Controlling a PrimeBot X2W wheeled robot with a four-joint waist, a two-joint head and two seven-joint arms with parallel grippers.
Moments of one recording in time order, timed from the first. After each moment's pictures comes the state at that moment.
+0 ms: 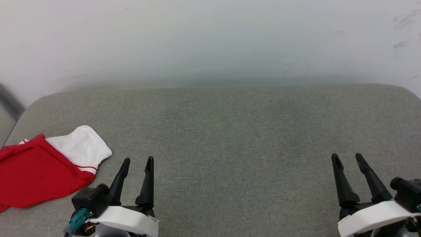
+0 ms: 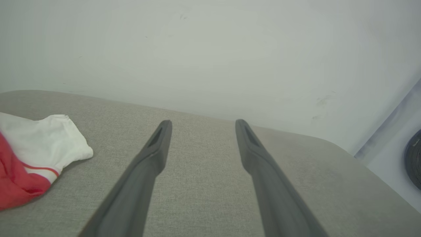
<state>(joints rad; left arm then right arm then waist) 0.00 0.05 -0.06 0.08 -0.37 -0.12 -0.19 0.06 -0.11 -0.01 -0.07 0.36 0.13 -0.03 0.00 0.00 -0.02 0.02</state>
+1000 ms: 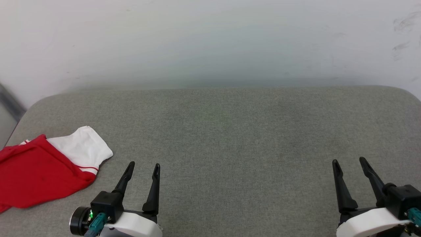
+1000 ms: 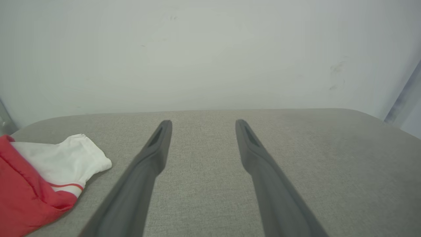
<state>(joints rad) 0.00 0.06 -0.07 0.13 -0.13 -0.12 -0.25 0.10 -0.06 -0.04 -0.11 0.11 0.13 -0.03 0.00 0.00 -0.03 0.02</state>
